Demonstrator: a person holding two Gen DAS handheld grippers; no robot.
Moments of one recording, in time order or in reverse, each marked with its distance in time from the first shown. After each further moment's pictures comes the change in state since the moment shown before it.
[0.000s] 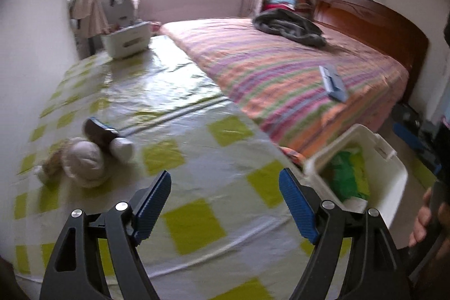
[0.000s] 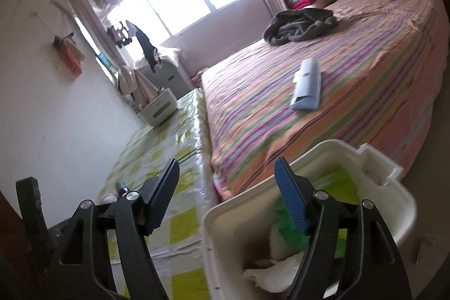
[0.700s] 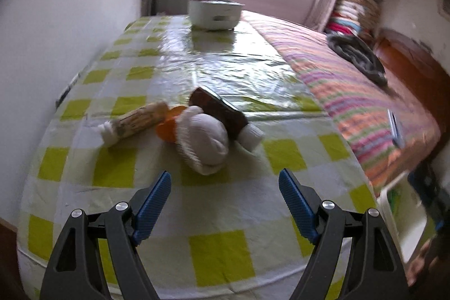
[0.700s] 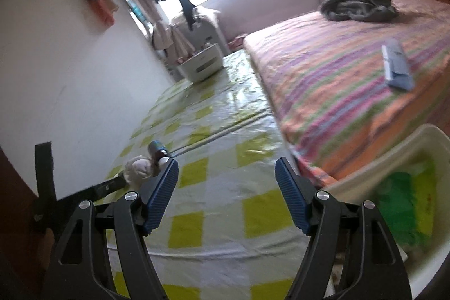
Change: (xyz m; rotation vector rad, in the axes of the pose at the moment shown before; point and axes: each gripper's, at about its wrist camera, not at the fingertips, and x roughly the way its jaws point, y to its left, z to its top) left arm -0.001 0.155 -0.015 -0.342 0.047 0.118; right arm 0.070 0.113 -0.033 -0.159 0.174 0.139
